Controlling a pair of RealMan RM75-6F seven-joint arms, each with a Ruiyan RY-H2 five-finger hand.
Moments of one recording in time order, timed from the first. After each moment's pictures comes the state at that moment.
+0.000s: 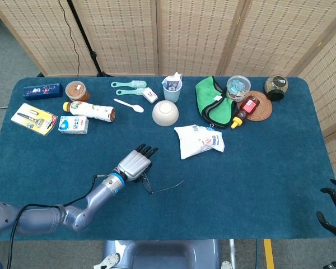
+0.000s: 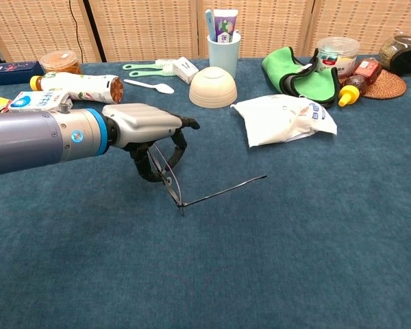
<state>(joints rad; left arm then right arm) -1.03 -1.63 -0.05 -1.43 0.90 0.77 0.53 -0.06 -1.06 0.05 -1.60 -1.48 1.57 -0.05</state>
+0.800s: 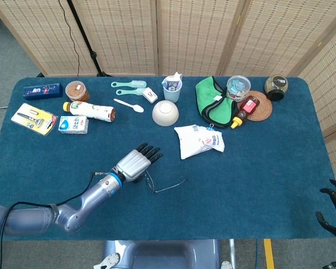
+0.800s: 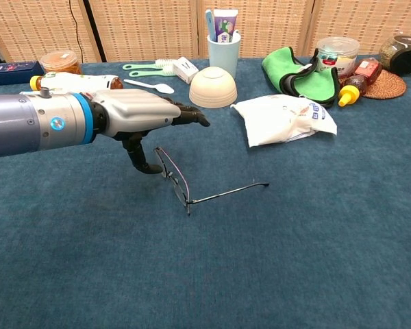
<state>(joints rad) -1.02 -1.53 -0.04 -1.52 1.04 0.78 0.48 -0.07 -1.07 0.04 -1.60 -1.49 1.57 -0.04</state>
